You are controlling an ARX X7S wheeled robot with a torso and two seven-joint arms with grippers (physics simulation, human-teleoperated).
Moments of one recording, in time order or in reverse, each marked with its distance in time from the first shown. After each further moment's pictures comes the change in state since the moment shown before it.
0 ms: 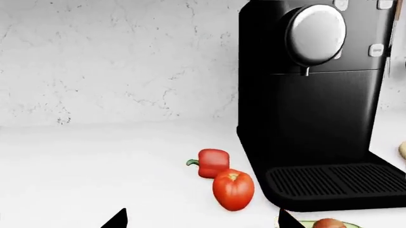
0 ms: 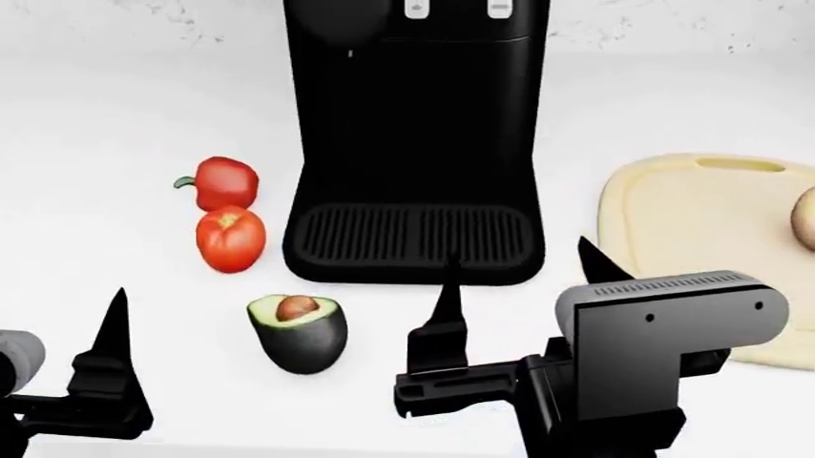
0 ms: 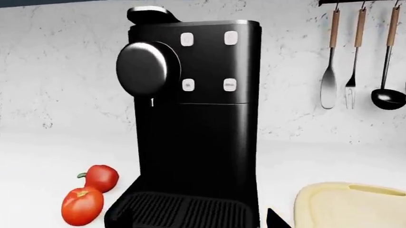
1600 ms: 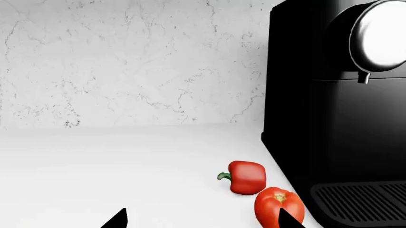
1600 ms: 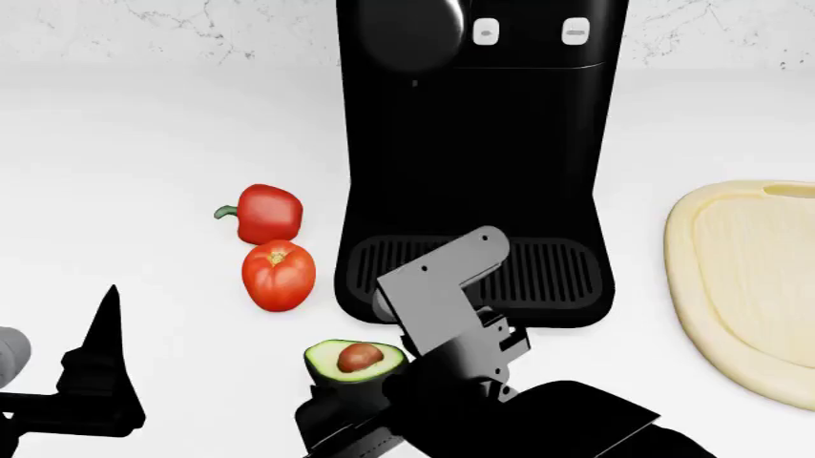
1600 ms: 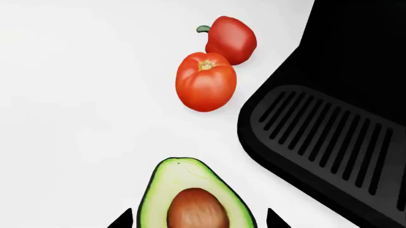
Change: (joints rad) left arm -0.007 -0.021 -0.023 0.012 -0.067 -0.012 -0.034; right arm 0.383 0.074 -0.367 0.510 0.195 0.310 -0.245
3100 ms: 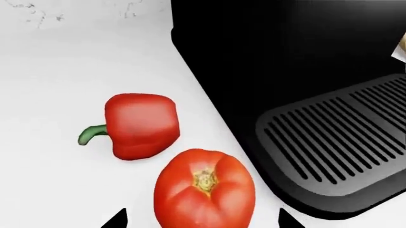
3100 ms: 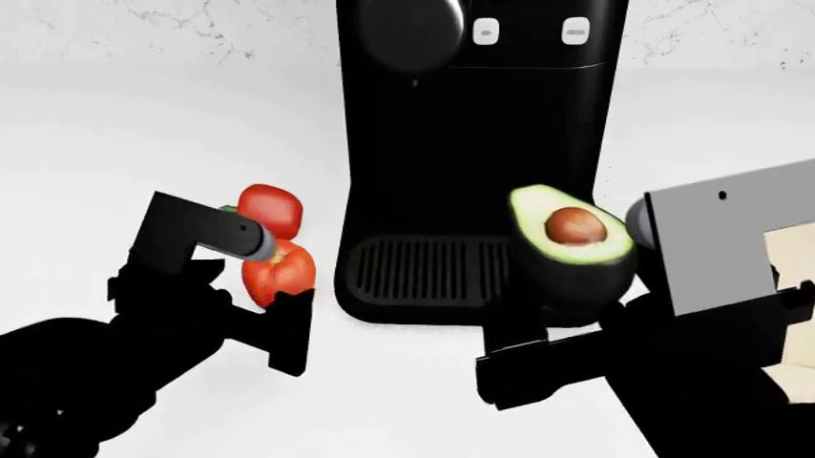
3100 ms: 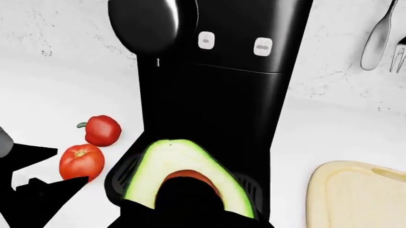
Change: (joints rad) left arm -0.589 0.123 0.419 -1.103 0.071 0.129 0.386; right arm 0.008 0.215 0.549 -0.355 0.633 0.258 0.627
